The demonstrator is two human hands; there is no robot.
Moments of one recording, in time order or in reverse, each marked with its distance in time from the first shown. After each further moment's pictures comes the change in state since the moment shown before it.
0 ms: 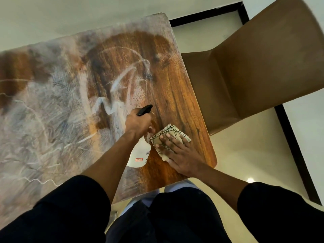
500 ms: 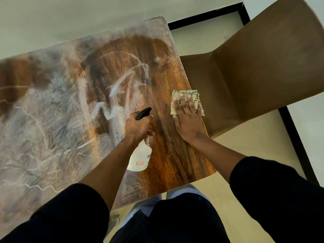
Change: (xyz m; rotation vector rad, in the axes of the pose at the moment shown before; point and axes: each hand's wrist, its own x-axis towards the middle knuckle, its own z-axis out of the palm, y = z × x) left_hand 0.007 0.000 0.004 -0.013 0.002 0.049; right_hand 0.086 0.080 -0.053 0.154 0.102 0.544
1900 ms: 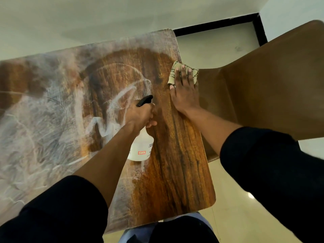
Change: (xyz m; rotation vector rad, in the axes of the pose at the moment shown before) left_hand 0.083 0.085 0.015 -0.069 0.029 -0.057; right_hand 0.188 0.008 -0.057 0.085 0.023 0.047
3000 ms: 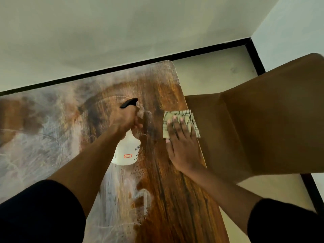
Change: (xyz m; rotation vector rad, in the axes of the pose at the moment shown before) left_hand 0.085 0.068 -0.049 0.068 0.072 0.126; right_hand -0.061 -0.013 0.034 -0.062 0.127 -0.155
